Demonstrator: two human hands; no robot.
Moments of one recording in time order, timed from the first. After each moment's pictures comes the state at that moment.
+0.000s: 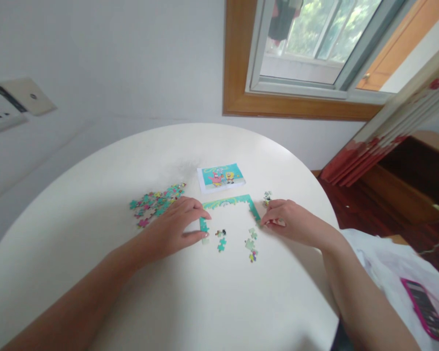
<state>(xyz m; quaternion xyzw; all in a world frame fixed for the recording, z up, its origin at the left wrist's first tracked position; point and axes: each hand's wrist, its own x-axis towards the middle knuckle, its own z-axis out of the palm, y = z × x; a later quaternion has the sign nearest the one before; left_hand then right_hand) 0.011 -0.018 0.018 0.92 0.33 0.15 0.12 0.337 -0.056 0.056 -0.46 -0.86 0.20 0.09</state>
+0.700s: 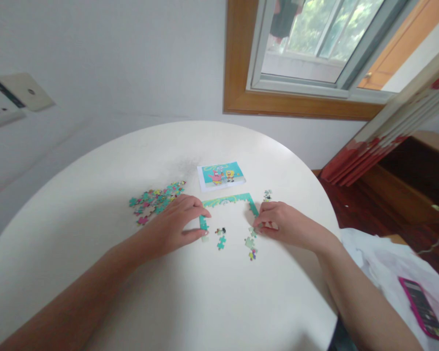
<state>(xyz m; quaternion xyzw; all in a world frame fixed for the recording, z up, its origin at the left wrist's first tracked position) 0.011 -0.017 0.016 0.92 0.33 0.16 0.12 0.324 -0.058 0.051 -0.41 -0.88 0.20 0.11</state>
